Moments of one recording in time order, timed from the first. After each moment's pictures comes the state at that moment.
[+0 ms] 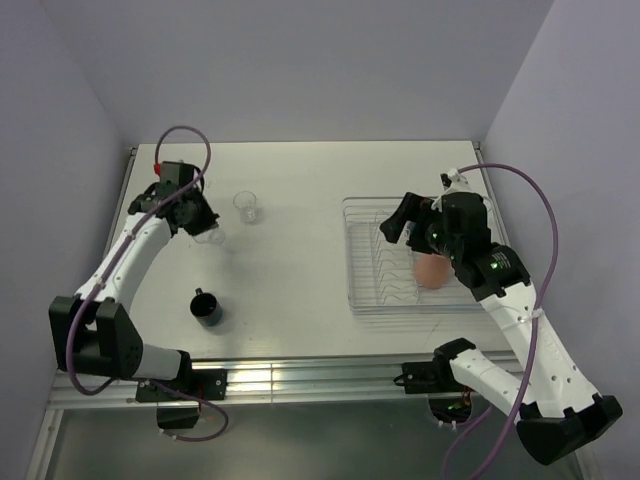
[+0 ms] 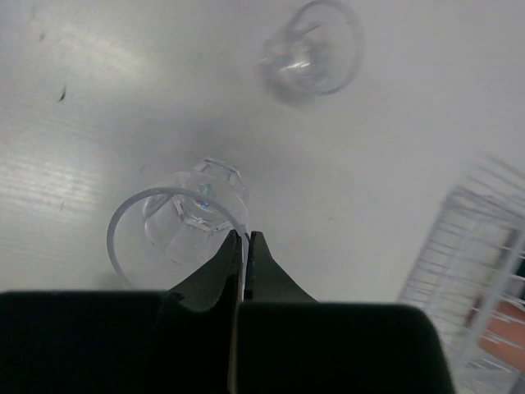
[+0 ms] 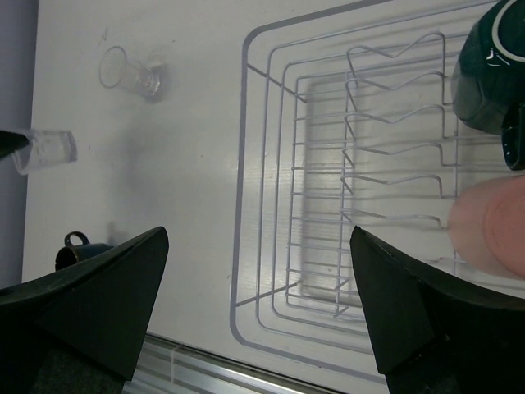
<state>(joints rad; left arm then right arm) -0.15 1.40 1.15 -0.69 -0.04 -0.66 0.35 0.87 1.03 -0.70 0.00 0.57</state>
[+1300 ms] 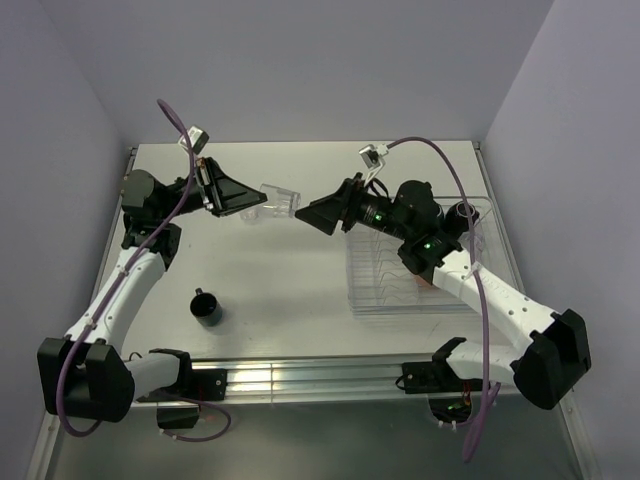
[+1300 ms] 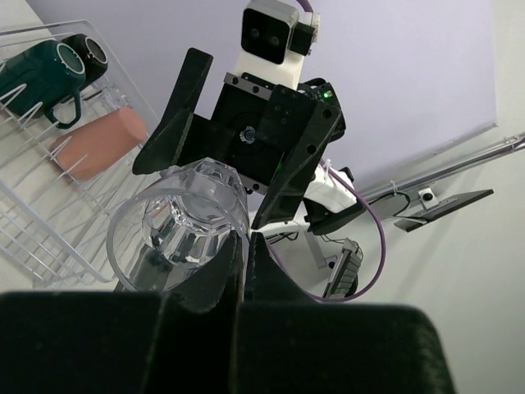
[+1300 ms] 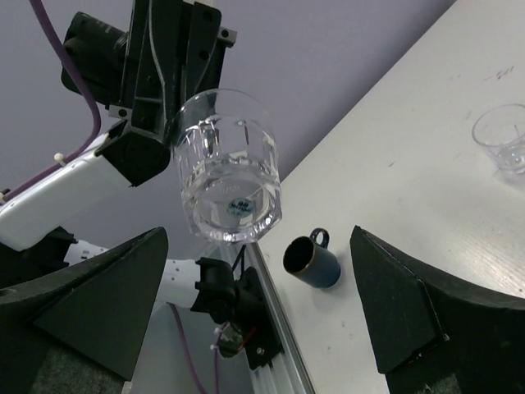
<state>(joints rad) -0.15 1.18 0.93 0.60 1.15 -1.41 0.60 1.16 0.93 0.32 -0.52 0.78</state>
